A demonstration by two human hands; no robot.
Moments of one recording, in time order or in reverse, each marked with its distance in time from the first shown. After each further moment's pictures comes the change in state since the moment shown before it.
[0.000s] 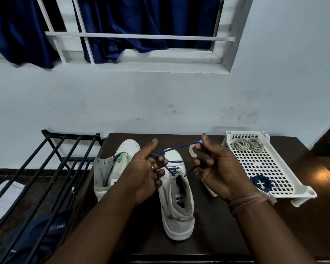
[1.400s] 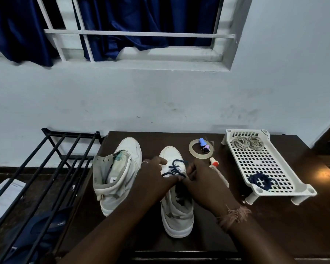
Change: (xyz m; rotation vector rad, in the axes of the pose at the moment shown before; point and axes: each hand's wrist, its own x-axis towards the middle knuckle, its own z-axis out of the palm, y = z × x) left_hand 0.008 -0.038 0.005 1.077 0.385 0.406; right_hand -0.010 0.044 -0.012 -1.448 0.224 -0.142
